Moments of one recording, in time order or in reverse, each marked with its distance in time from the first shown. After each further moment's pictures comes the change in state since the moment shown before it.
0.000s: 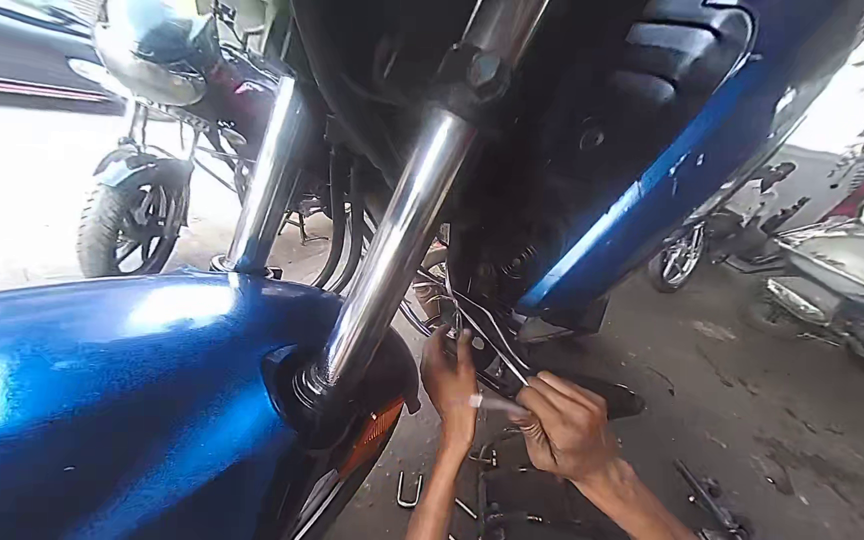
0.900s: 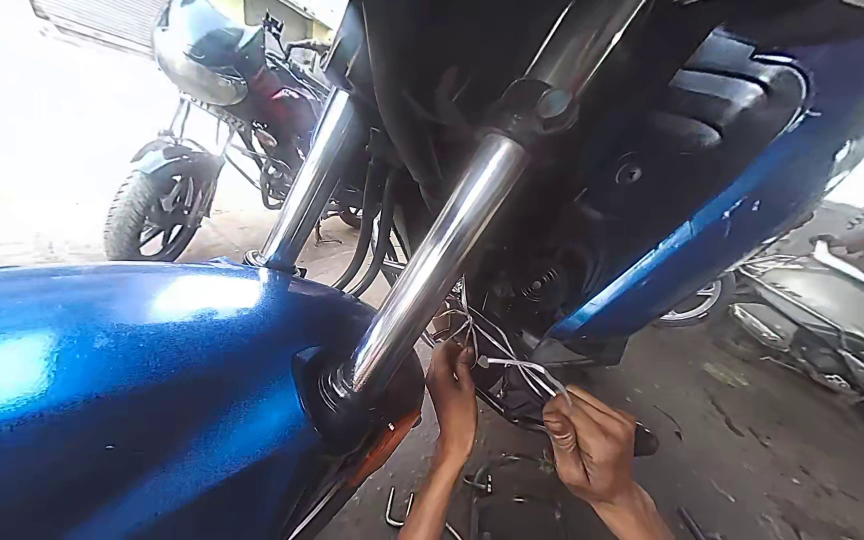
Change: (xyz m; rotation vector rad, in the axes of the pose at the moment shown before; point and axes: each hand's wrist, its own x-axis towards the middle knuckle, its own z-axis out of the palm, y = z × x) left_hand 0.007 -0.022 0.009 -0.153 0.081 0.193; right_hand 0.008 0.016 0.000 0.086 0.078 0.035
